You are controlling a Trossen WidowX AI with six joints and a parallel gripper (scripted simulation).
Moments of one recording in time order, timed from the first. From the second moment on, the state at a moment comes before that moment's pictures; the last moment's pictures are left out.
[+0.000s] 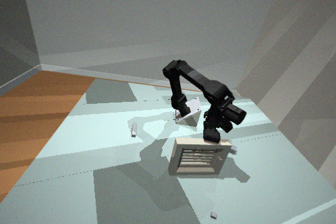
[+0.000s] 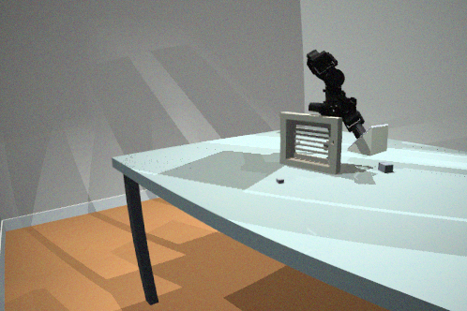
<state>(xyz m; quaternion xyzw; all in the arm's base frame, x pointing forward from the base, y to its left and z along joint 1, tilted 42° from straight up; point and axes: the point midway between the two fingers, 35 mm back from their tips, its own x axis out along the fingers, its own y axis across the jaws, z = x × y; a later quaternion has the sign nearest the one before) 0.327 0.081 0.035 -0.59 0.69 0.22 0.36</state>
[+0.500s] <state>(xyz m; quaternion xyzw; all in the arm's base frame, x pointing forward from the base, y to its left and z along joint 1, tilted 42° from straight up) 0.326 0.082 0.034 -0.67 0.59 0.42 0.16</state>
